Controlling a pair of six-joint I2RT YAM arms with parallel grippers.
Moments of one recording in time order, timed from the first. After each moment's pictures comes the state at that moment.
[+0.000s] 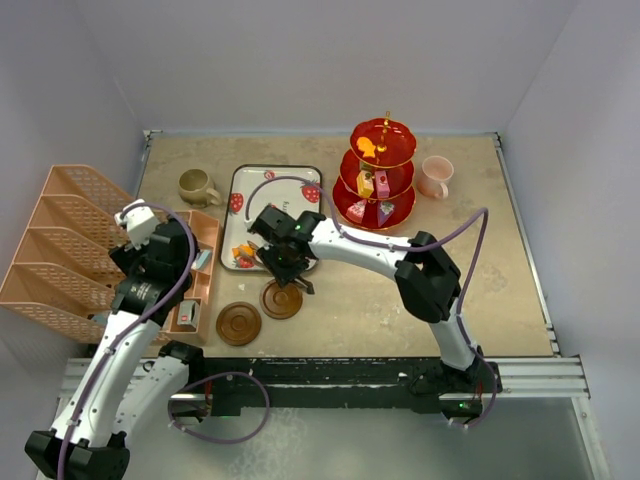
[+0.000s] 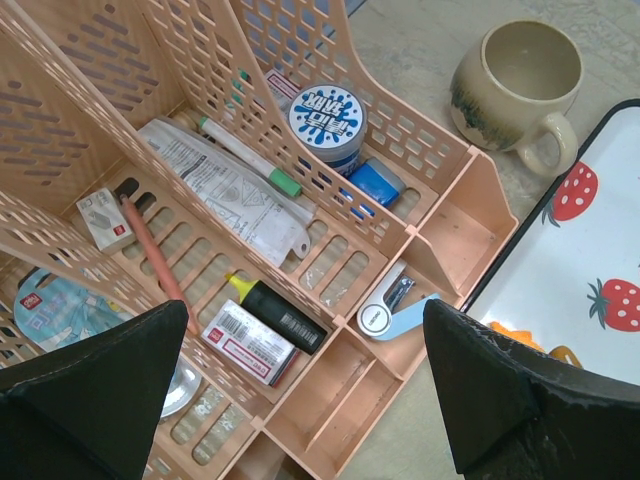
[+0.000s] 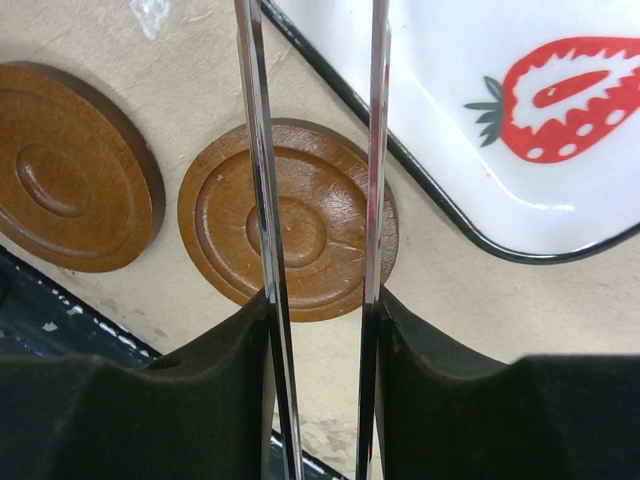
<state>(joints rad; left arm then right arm) -0.26 0.72 0.79 -0.72 -0.84 -0.55 1.02 2.08 1.73 -0.82 -0.02 0.28</state>
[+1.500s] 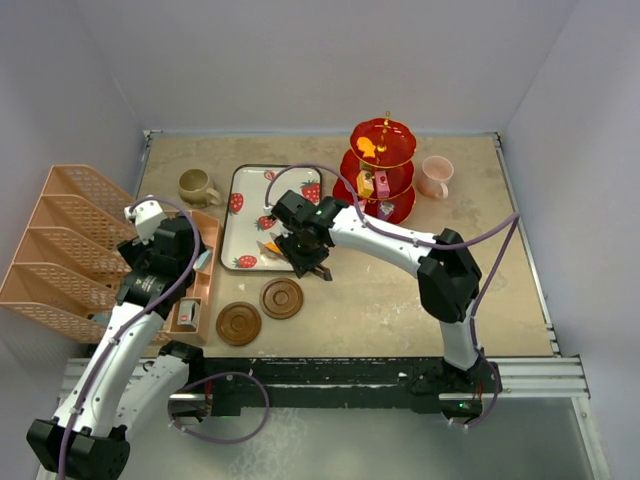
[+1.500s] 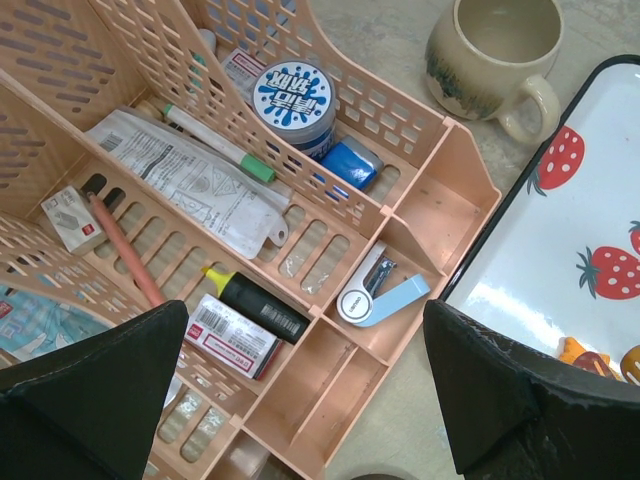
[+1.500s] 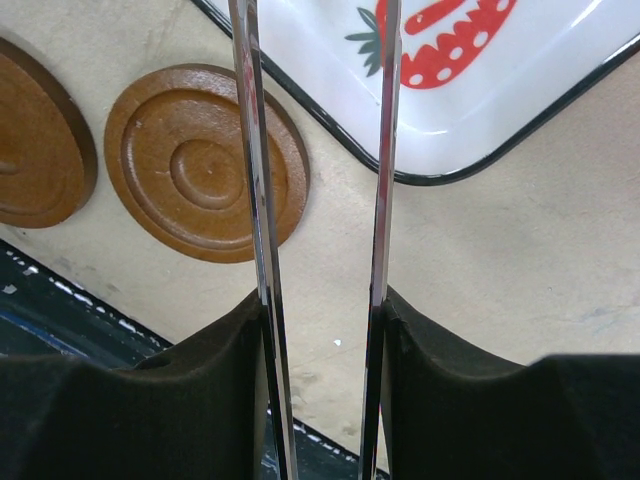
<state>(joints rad) -0.26 0.77 0.79 -0.70 -0.77 -0.53 0.94 1.98 1.68 -0.92 0.00 0.24</state>
